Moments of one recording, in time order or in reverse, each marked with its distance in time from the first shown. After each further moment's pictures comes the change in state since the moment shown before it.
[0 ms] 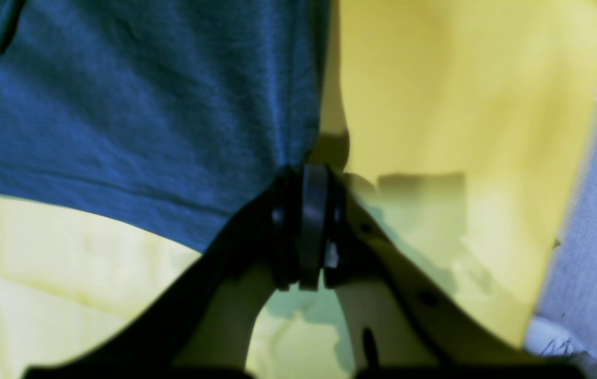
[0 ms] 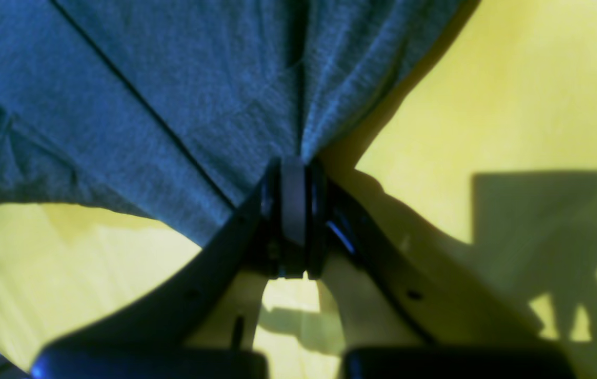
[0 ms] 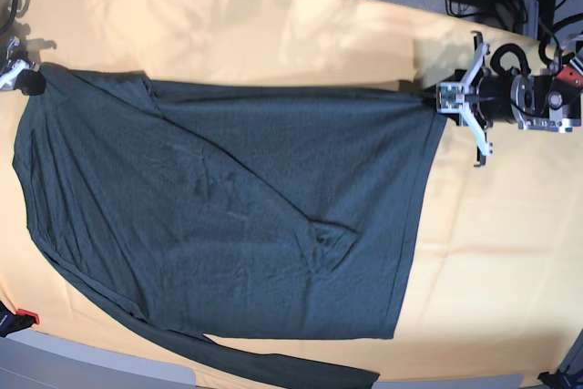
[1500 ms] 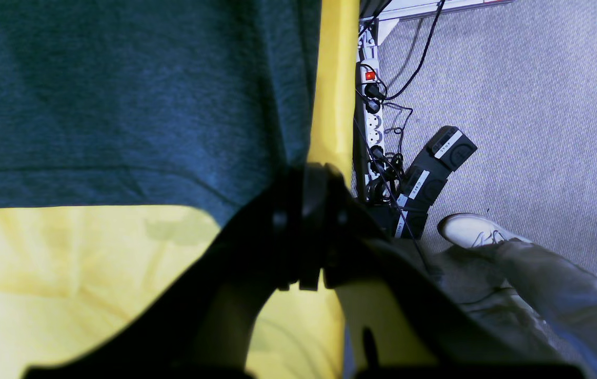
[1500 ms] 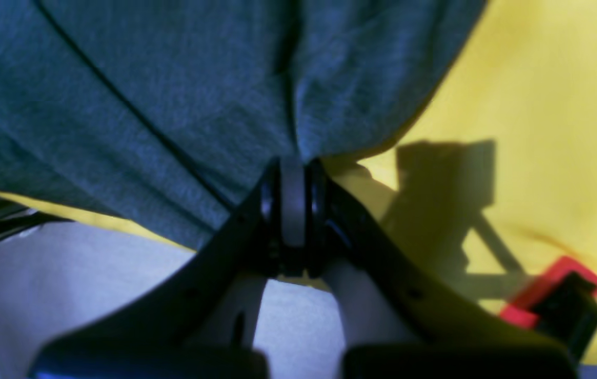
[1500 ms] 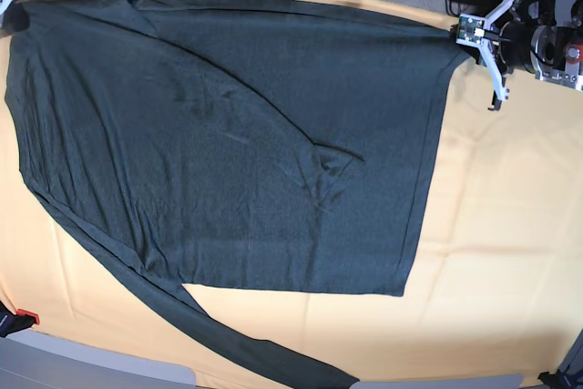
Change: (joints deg) left arm 12.3 -14.1 0.0 10.3 1.4 0.3 1.3; right arm -23.9 1.8 9.6 17.9 1.3 0.2 -4.4
